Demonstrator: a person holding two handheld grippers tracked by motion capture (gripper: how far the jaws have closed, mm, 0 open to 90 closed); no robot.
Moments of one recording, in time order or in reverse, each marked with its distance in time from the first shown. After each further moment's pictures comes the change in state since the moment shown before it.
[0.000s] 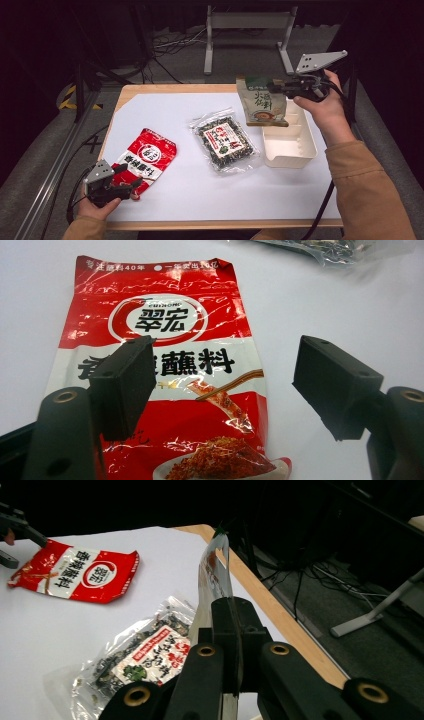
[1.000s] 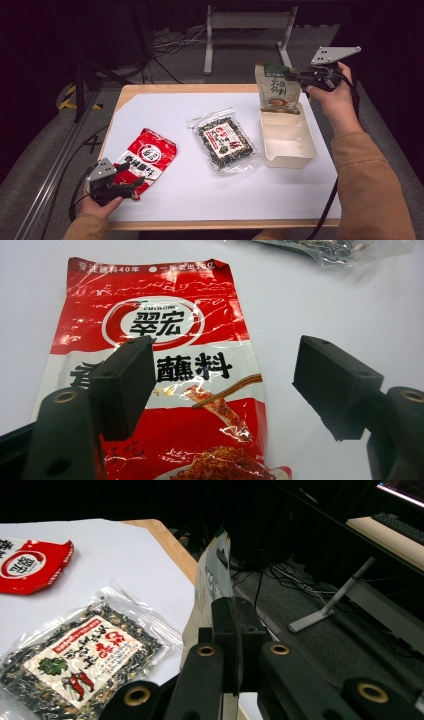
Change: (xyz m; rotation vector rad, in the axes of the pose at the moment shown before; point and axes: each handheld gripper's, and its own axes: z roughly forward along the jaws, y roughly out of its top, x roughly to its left) left arm 0.001 0.003 0.005 0.009 -0.010 0.016; right arm -0.057 -0.034 -0.006 -0.023 -0.137 -0.014
